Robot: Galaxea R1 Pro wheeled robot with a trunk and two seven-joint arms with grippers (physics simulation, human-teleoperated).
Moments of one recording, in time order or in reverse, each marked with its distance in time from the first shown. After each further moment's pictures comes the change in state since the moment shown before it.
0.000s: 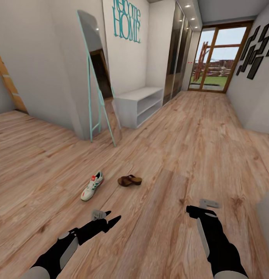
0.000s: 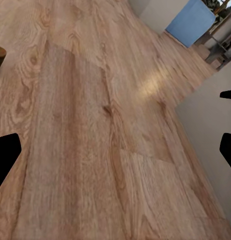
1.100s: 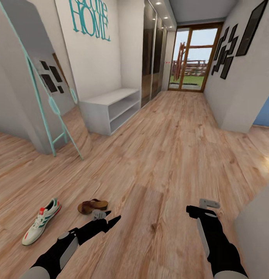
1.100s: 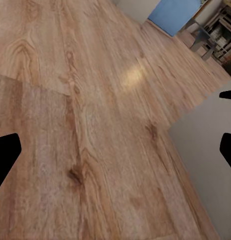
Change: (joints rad) left arm 0.000 0.001 0.001 0.000 0.000 0.000 -0.003; right arm 0.000 0.000 0.001 0.000 0.000 0.000 0.000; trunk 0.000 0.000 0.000
